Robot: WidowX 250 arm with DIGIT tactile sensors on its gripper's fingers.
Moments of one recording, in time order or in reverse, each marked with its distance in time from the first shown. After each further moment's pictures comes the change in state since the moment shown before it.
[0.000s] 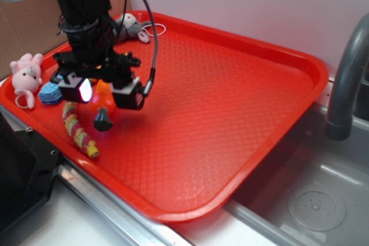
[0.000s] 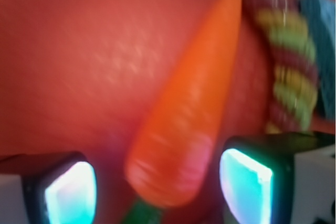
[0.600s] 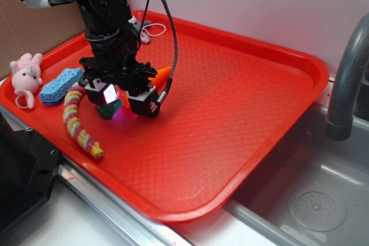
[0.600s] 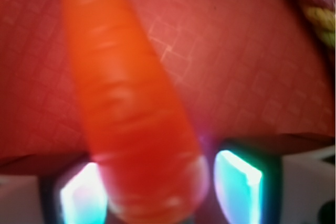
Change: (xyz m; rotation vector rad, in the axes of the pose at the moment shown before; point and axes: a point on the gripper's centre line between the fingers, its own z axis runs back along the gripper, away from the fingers) arm 0.021 -0.012 -0.020 -0.015 -0.006 -0.184
